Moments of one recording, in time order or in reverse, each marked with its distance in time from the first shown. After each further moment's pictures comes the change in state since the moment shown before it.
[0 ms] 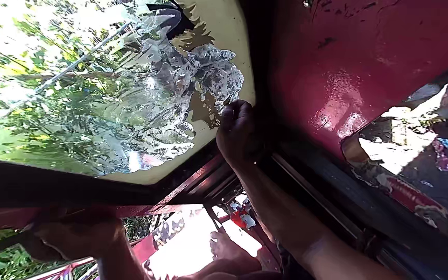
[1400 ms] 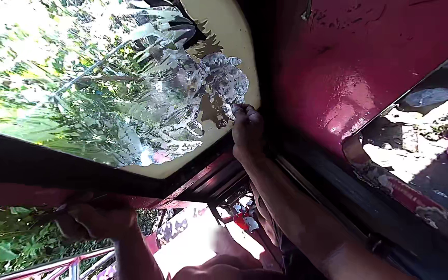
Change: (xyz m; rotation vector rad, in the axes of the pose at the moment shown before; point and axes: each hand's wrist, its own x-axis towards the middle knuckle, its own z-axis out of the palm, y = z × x) left_hand -0.001 0.002 0.009 0.054 -0.049 0.103; right_hand 0.017 -0.045 -0.027 0.201 -0.207 0.547
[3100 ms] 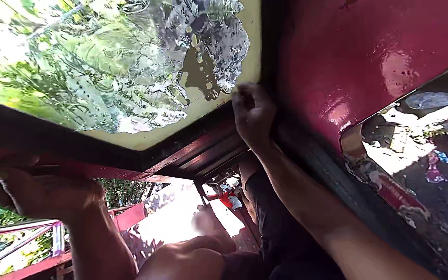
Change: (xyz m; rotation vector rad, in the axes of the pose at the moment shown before) left_hand 0.009 0.013 -0.013 0.059 -0.021 -0.200; right_hand 0.028 0.060 -0.052 -0.275 -0.138 -0.781
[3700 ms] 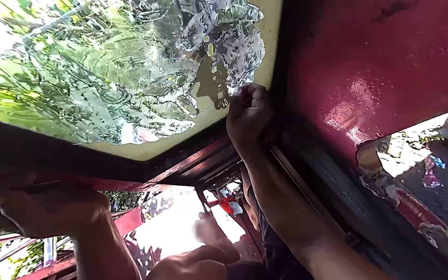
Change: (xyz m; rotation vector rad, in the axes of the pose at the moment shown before) left_hand -0.010 -0.004 0.005 0.074 0.061 -0.045; right_hand 0.010 -0.014 0.050 -0.061 0.257 0.056
